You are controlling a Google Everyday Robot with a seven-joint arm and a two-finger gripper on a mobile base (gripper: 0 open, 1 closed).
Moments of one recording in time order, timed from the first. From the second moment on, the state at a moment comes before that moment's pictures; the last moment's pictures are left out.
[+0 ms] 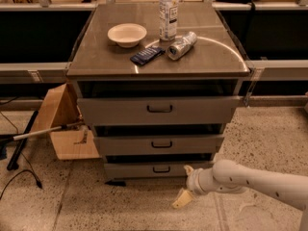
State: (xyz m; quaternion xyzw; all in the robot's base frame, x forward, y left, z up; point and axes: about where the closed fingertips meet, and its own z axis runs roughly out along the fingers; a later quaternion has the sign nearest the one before) arm 0.498 -0.111 0.372 -0.49 0.80 0.22 0.27
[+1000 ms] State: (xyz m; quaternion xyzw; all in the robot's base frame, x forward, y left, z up) arm 0.533 -0.103 0.349 -0.48 0.80 0.20 0.31
